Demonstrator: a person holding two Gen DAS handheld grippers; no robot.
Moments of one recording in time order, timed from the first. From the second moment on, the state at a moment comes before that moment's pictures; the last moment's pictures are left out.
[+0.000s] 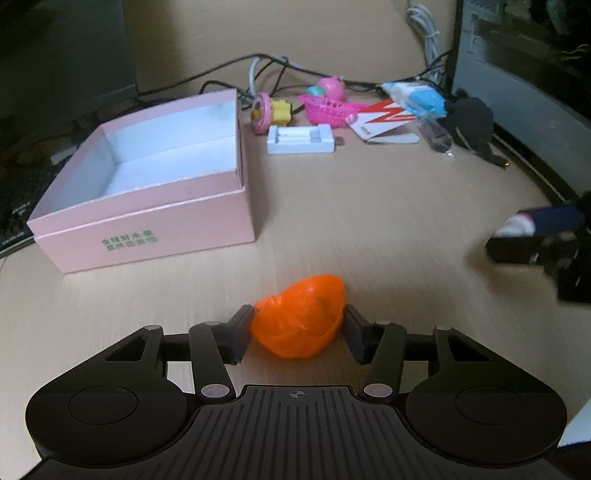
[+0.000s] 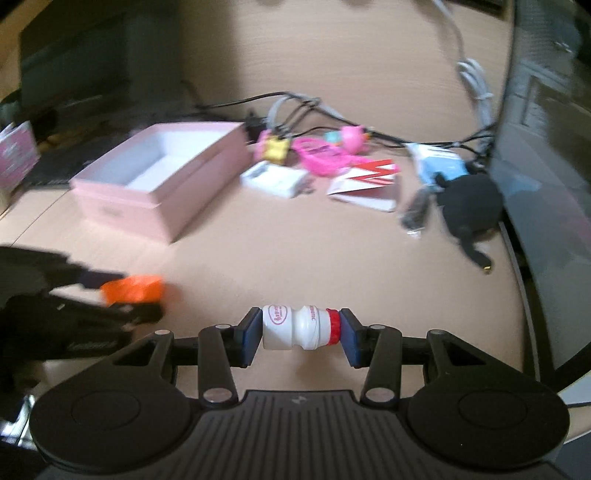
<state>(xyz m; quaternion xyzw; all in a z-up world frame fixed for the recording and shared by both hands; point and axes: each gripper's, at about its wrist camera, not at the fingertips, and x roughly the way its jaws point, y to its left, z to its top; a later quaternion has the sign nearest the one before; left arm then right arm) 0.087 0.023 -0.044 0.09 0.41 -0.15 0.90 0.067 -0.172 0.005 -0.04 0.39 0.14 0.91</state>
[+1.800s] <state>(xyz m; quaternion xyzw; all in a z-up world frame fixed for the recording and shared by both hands) 0.172 0.154 -0.026 0.01 0.35 -0.13 0.93 0.084 -0.189 -0.031 0.14 0.45 0.05 0.88</state>
